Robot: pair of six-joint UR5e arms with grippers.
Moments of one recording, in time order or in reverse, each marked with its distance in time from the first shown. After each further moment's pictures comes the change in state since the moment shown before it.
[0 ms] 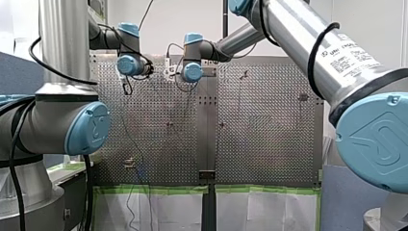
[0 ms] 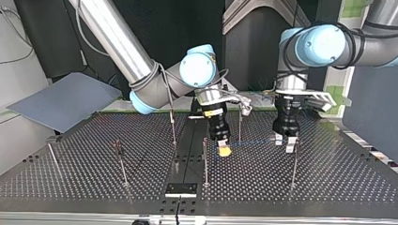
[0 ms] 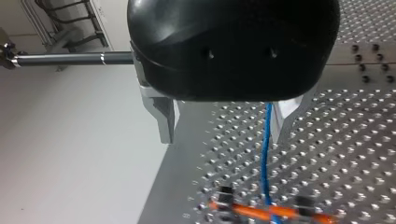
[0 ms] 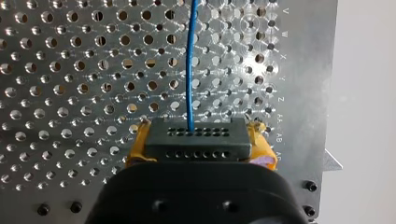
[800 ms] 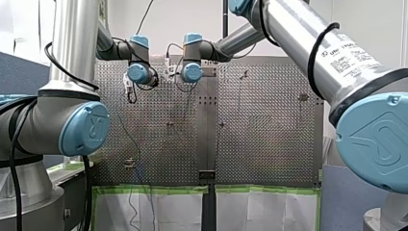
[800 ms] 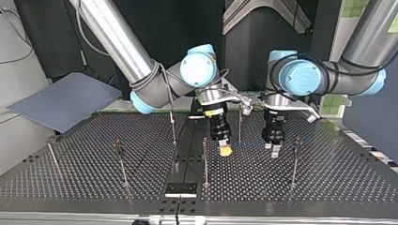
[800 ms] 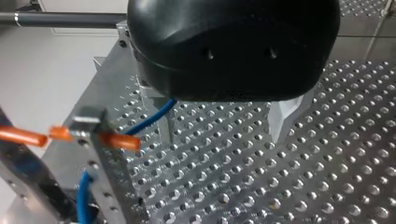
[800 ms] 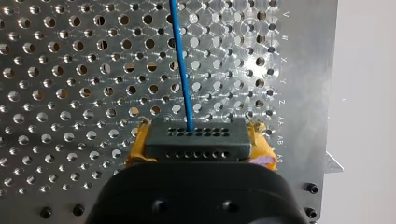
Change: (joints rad) left arm -0.044 -0.185 0.124 -0.083 -0.068 0.103; right arm 0.002 0.001 0.000 0.000 -0.004 0.006
